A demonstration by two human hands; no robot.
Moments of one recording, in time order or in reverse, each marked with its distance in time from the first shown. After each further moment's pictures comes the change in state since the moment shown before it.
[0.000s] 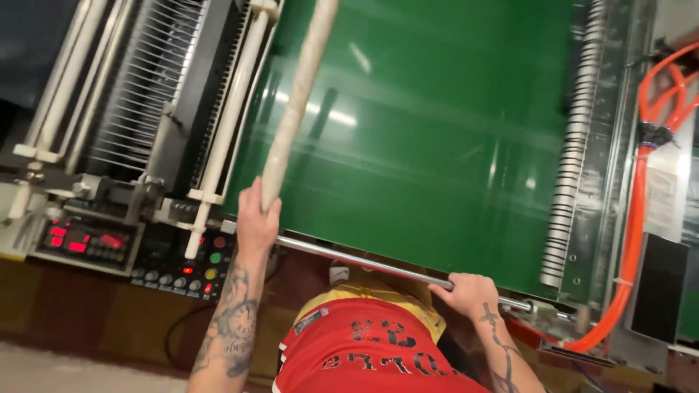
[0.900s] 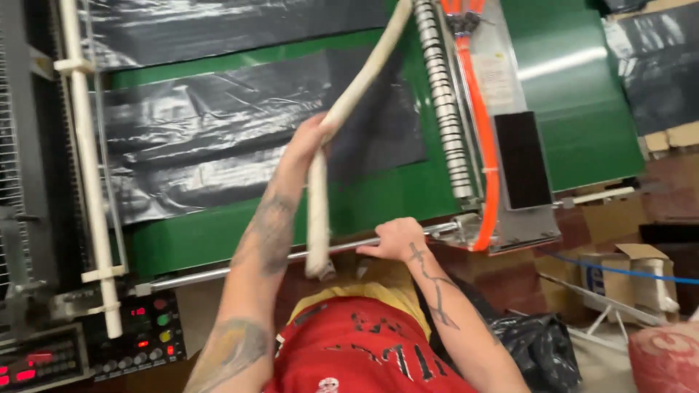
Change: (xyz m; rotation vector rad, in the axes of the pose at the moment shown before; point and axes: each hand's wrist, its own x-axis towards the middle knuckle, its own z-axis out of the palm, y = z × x) left_hand 0.018 0.300 0.262 -0.638 -0.954 -0.280; right_hand -0.014 0.012 -0.010 0.186 0.069 -0.065
